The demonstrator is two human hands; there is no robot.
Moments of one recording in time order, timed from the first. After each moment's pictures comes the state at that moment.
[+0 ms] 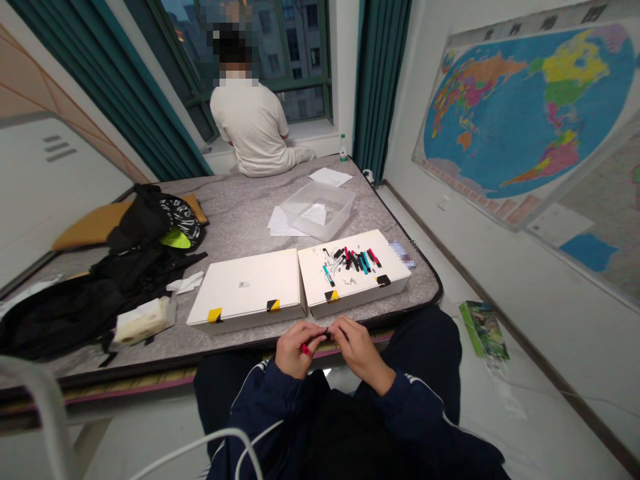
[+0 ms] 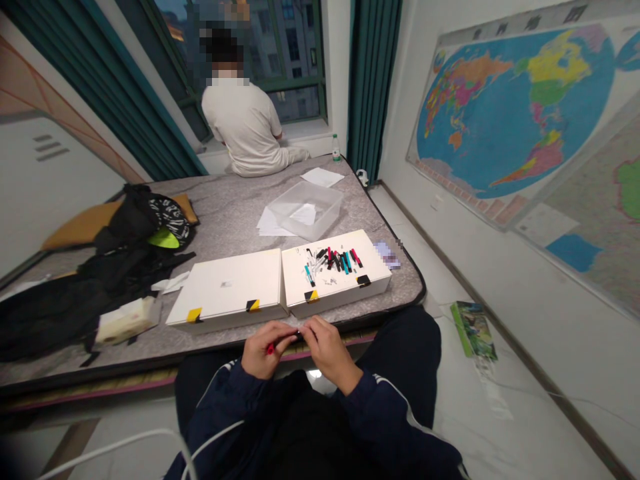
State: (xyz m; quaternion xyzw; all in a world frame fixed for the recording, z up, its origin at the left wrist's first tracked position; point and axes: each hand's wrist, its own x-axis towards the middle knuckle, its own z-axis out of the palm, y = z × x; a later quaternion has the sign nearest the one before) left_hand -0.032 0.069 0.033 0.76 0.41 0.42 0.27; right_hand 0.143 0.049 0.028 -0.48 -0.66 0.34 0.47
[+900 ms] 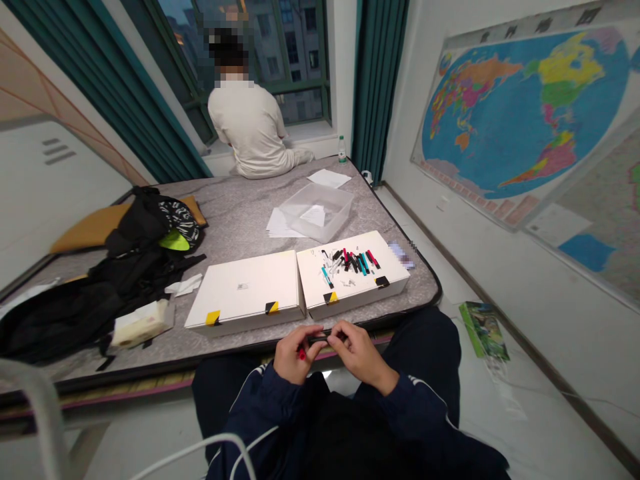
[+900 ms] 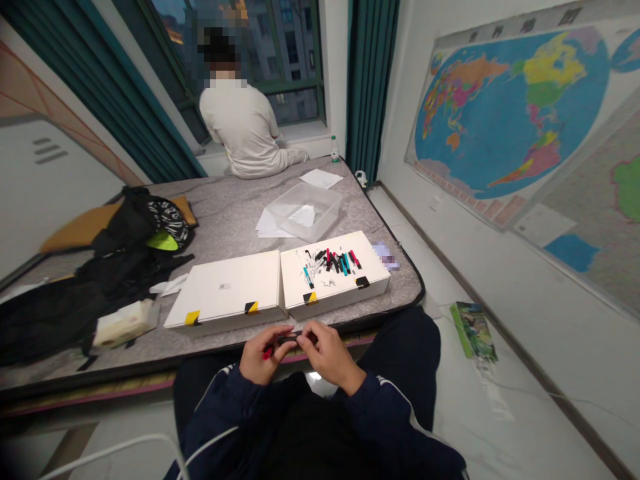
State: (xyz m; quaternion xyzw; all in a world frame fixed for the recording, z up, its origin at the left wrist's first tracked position) left_hand -0.030 0.062 0.033 0.73 0.48 0.39 0.29; right_hand 0.151 0.045 0.032 -0.47 -0.64 0.41 0.46
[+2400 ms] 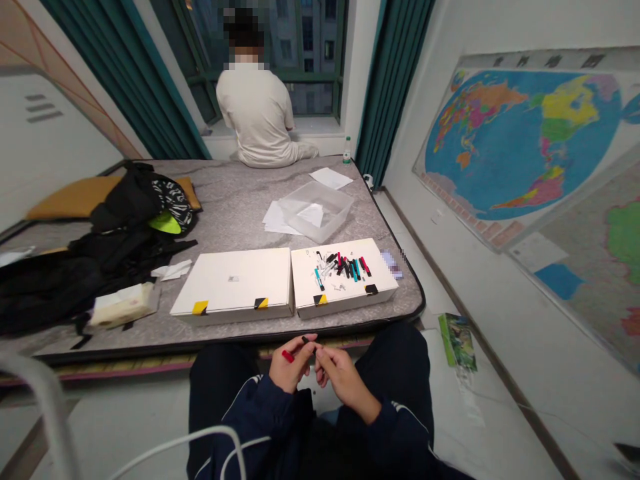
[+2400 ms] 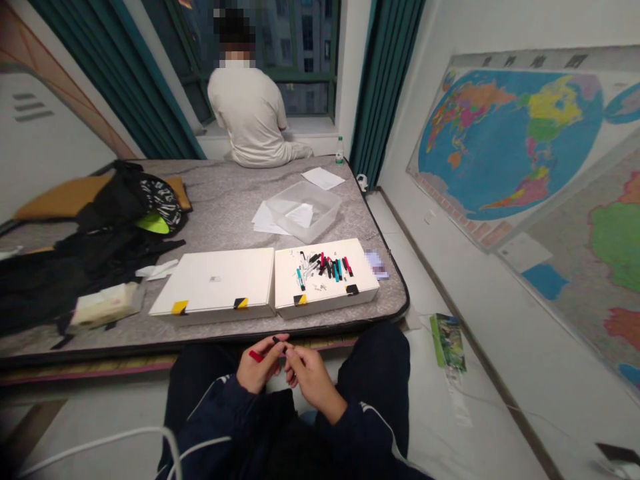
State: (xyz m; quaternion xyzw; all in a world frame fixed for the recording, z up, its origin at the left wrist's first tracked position) left_hand 0.000 0.036 0.011 0.39 0.52 0.47 0.60; right_hand 0.138 0.018 0.005 -0.45 -0.45 0.65 0.40
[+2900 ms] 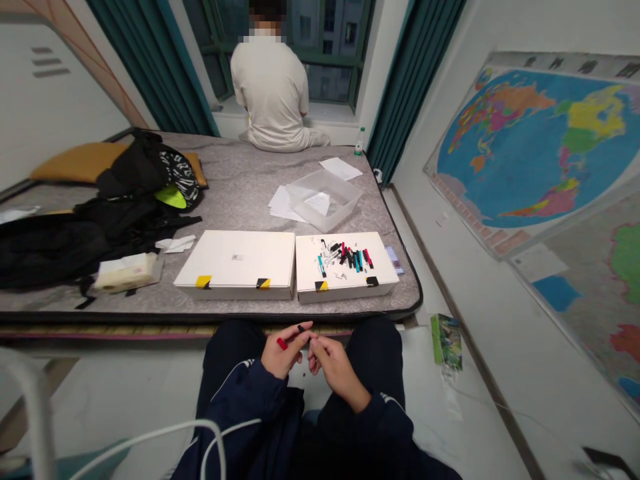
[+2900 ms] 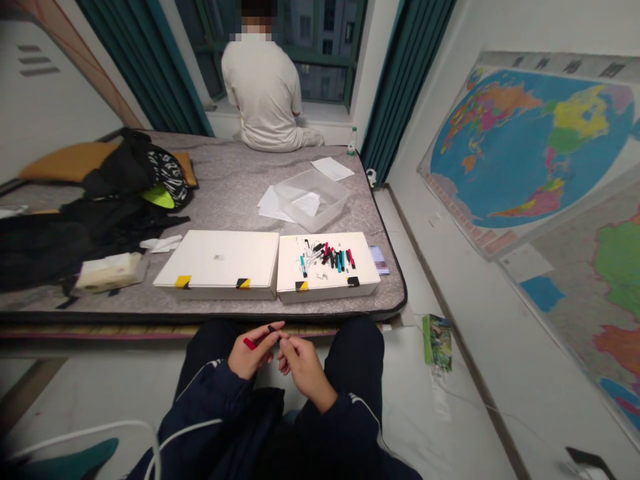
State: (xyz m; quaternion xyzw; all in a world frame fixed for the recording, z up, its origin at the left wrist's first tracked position) left_hand -0.008 0.019 0.030 0.38 0.52 0.46 0.61; right_hand 0.131 0.005 0.007 -0.45 -0.47 0.65 0.40
